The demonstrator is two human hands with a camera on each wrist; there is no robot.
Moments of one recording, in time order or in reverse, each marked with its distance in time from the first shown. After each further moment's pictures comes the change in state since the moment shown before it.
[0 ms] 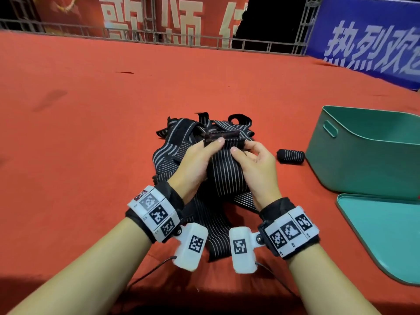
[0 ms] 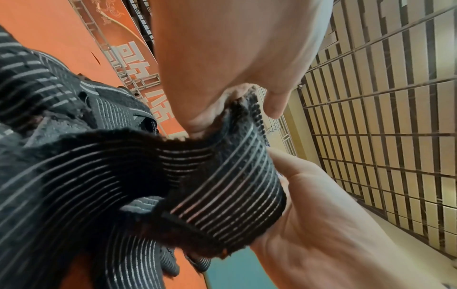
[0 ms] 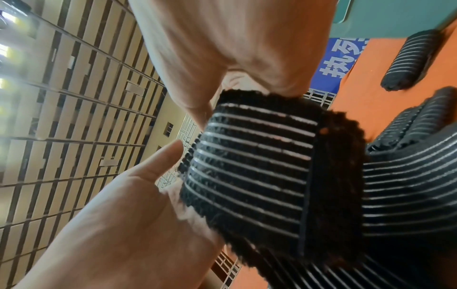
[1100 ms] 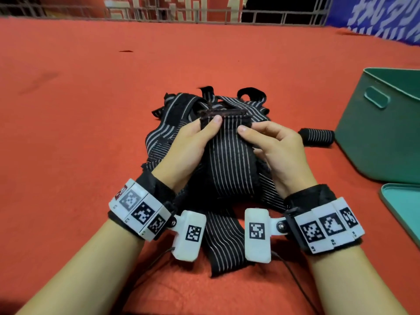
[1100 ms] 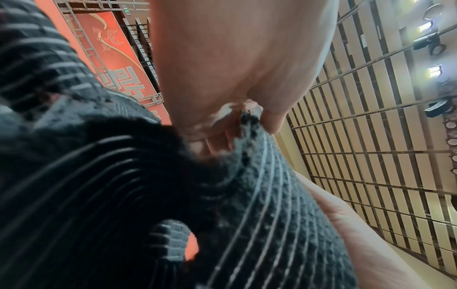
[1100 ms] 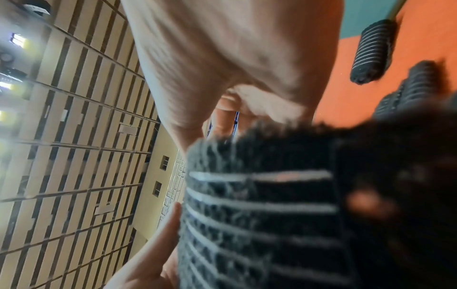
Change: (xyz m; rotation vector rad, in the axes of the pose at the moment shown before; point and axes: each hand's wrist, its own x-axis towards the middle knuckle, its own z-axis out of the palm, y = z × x) left_hand 0.043 -0.035 -0.032 0.188 -0.056 0.095; right_hand 0.038 0.031 -0.015 0.065 -0.102 0.046
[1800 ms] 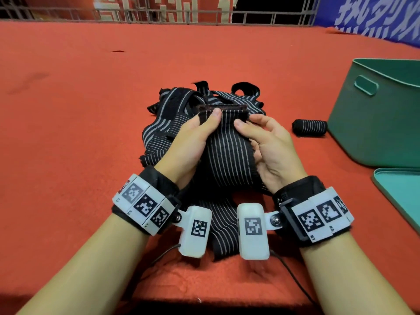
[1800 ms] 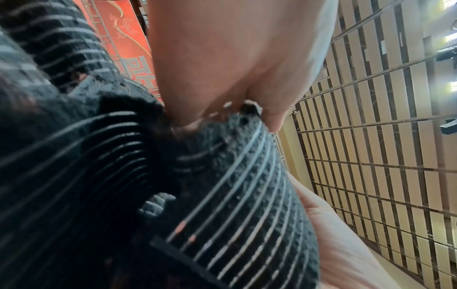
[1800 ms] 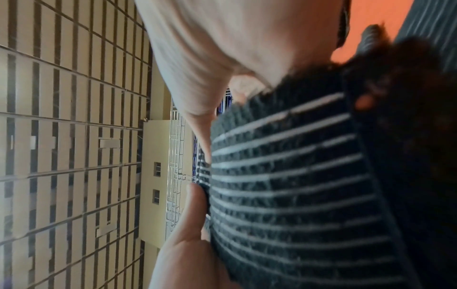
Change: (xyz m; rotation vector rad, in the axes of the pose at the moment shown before) left_hand -0.013 -0.010 0.010 -0.099 -0.034 -0.022; right_hand -0.018 0.007 0.008 0.320 0.059 0.139
